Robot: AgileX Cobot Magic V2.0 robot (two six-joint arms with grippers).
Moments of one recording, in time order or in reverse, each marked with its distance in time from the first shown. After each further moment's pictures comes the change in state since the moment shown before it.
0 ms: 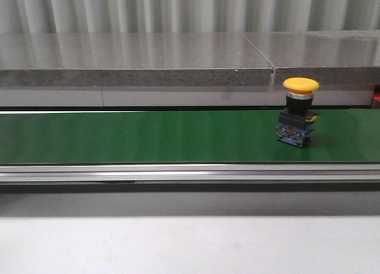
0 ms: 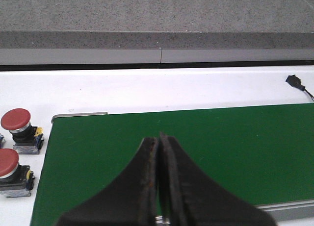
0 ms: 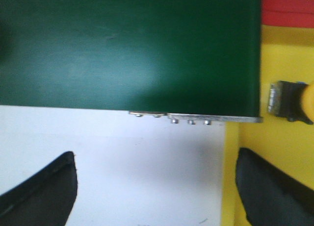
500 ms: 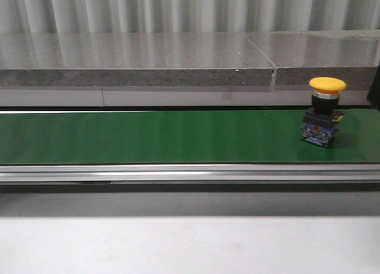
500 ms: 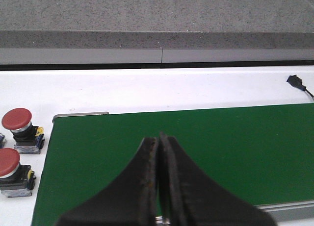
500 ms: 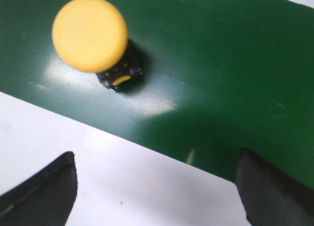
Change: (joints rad) left arm 0.000 0.000 0.000 0.000 0.000 0.000; right arm 0.285 0.095 0.002 0.060 -0.162 -0.050
